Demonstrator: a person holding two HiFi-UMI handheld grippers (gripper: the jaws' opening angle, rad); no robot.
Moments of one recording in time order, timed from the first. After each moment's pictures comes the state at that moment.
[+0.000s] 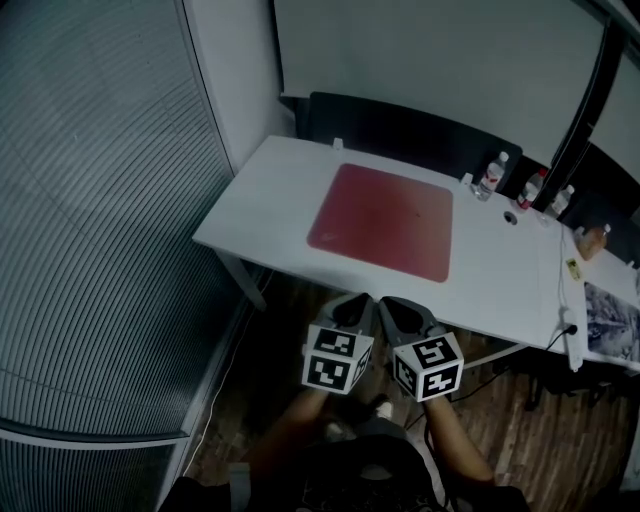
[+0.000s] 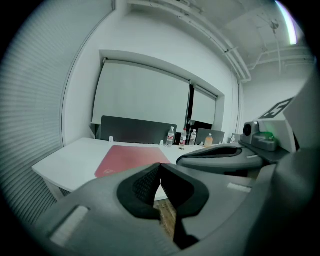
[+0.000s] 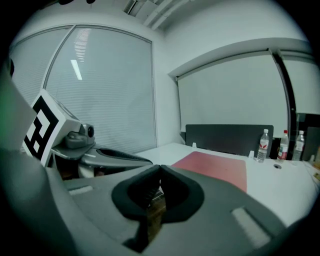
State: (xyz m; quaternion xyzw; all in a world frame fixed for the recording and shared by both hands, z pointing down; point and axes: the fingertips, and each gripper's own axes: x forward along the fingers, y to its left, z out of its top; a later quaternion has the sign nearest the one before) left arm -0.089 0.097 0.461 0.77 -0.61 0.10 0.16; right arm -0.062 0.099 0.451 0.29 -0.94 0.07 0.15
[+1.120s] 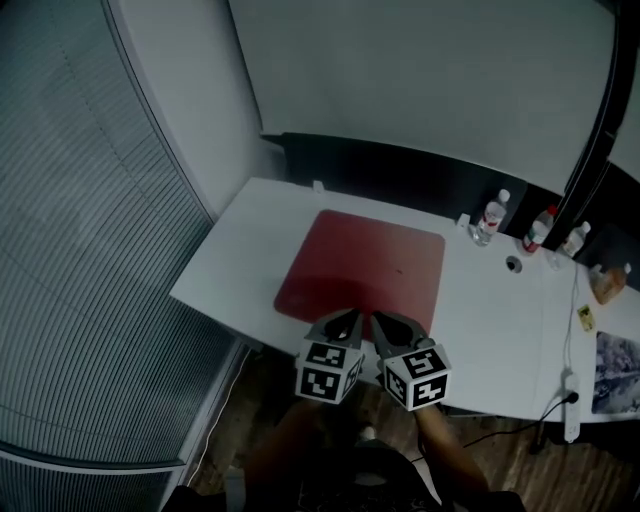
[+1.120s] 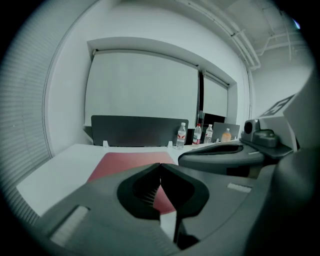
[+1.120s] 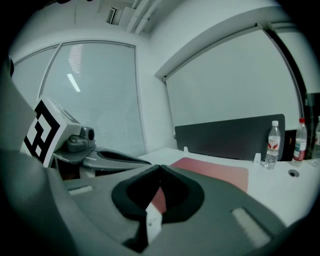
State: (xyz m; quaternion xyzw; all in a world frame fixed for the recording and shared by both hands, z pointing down) left arm -0.062 -0.100 0.476 0.74 -0.64 0.14 0.15; right arm -0.031 -0.101 0.465 0.26 -0.95 0.11 0.11
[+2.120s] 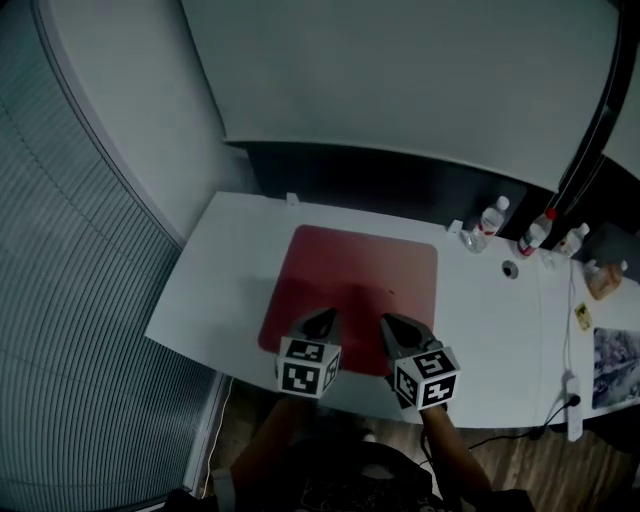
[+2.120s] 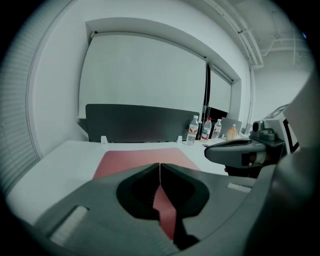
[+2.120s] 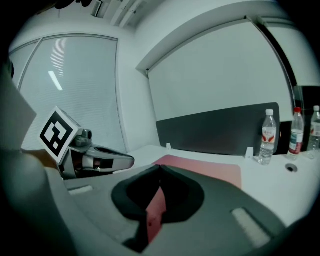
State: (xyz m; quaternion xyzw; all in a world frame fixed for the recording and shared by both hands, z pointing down) left arm -0.140 -0.196 0.515 0.75 -0.61 0.17 0.18; right arm -0.046 -0.205 0.503 0.32 -0.93 0.14 0.13
